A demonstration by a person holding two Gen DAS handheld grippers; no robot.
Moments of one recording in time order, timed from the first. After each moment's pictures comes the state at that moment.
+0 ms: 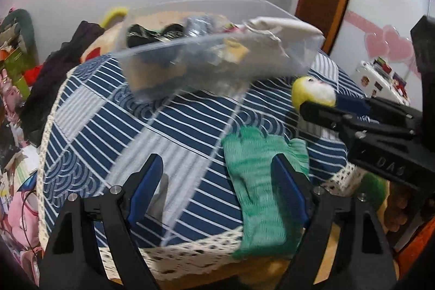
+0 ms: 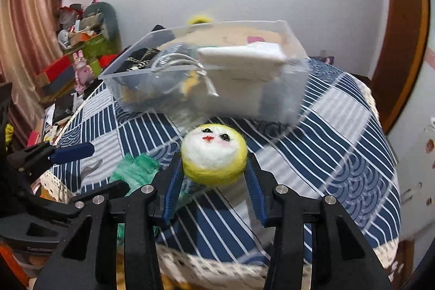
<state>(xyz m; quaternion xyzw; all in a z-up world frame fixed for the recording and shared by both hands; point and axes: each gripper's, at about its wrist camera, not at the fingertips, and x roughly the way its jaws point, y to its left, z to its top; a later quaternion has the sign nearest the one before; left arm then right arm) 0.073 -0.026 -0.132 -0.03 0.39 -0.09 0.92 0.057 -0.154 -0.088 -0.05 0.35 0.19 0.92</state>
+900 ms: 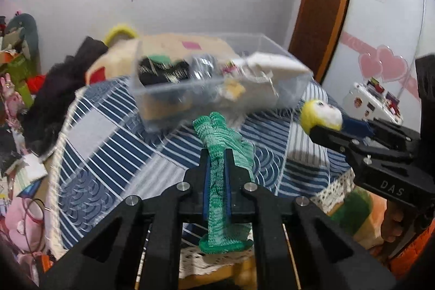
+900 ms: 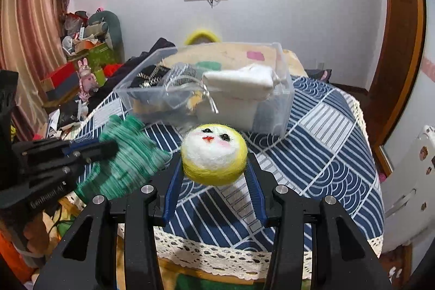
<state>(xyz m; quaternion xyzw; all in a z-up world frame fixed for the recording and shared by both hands) 0.060 -0.007 -0.089 -0.05 0.33 -0.09 0.94 0.039 -0.150 -0.063 -0.06 0.31 0.20 0.93</state>
